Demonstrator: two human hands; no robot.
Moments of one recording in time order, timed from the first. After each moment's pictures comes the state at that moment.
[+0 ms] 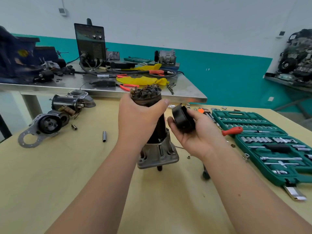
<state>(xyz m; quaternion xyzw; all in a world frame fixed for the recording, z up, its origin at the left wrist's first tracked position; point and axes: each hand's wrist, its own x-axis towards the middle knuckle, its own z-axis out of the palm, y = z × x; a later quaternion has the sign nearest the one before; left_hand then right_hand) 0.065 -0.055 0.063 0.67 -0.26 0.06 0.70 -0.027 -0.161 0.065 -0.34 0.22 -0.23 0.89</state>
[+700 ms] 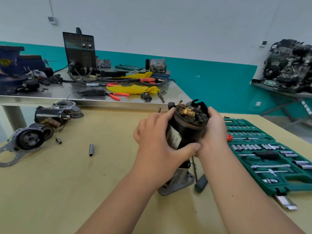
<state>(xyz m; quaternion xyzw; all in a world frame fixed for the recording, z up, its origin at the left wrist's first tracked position) 0.017 -0.074 0.049 0.72 -0.46 0.10 0.51 -0.024 -0.199 0.081 -0.31 0.21 -0.38 0.84</state>
